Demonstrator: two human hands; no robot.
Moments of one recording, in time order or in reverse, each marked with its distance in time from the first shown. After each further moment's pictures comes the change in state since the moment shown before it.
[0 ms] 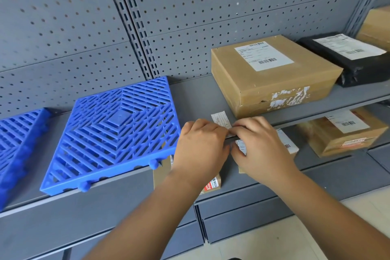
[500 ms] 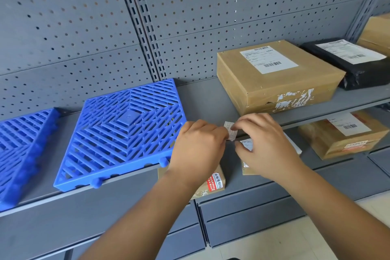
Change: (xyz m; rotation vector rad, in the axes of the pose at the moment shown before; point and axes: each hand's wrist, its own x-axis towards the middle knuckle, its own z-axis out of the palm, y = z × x) left_hand -0.013 -0.019 -0.013 -0.059 0.117 0.062; right_hand 0.006 -0.012 -0.009 0.051 -0.004 -0.002
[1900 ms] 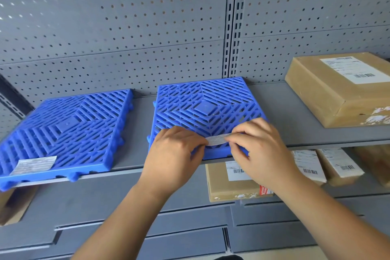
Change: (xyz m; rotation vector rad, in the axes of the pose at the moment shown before) left_hand -0.131 -0.162 -0.100 -0.030 0.071 -0.207; right_hand 0.040 -0.160 0.086 0.006 0.124 -0.361
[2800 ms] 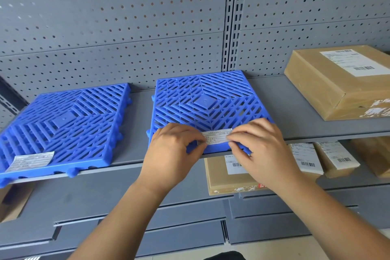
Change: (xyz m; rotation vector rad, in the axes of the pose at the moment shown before) left_hand -0.007 -0.002 0.002 -0.139 -0.053 -0.156; right_hand -0.014 -0.004 0.003 0.013 0.035 0.018
